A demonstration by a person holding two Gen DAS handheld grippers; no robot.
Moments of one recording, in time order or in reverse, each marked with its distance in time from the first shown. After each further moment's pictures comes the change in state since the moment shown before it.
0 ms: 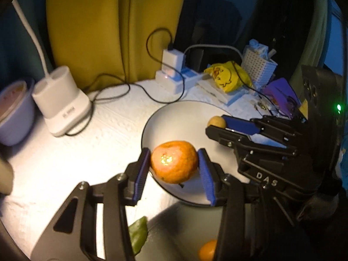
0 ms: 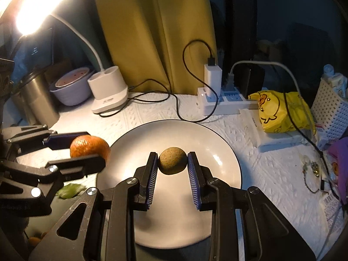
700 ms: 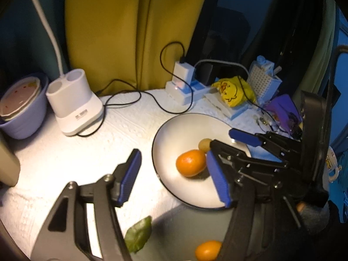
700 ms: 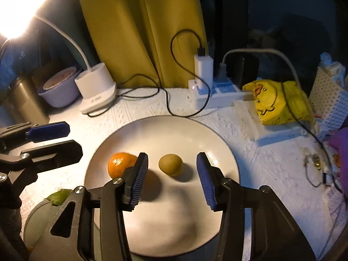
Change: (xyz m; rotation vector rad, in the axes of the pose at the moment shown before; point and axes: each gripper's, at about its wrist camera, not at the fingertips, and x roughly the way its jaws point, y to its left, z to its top) left arm -0.032 0.007 0.004 -0.065 -0.064 0.023; right arm 0.006 -0.005 0.001 0.050 0.030 -0.045
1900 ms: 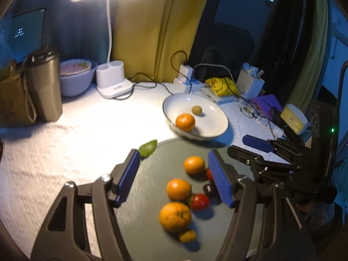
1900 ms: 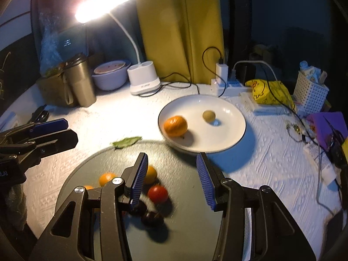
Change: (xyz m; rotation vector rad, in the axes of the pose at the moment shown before) left arm -0.133 -0.016 -0.117 -0.061 -0.111 0.051; right arm -0.125 0.068 -0.087 -0.056 -0.048 0.046
